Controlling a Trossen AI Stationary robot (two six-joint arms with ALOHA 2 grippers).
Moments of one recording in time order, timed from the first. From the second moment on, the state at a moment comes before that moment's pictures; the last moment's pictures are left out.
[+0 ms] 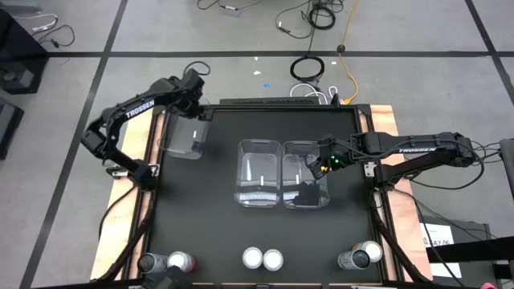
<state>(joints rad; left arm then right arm) 0.88 1.50 1.20 -0.95 0.08 -0.39 -0.03 1.10 0.94 -0.89 0.11 0.95</state>
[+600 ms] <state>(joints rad) 0.74 1.64 1.20 -1.02 -0.03 -0.52 -0.03 1.10 0.94 -0.89 0.10 0.92</state>
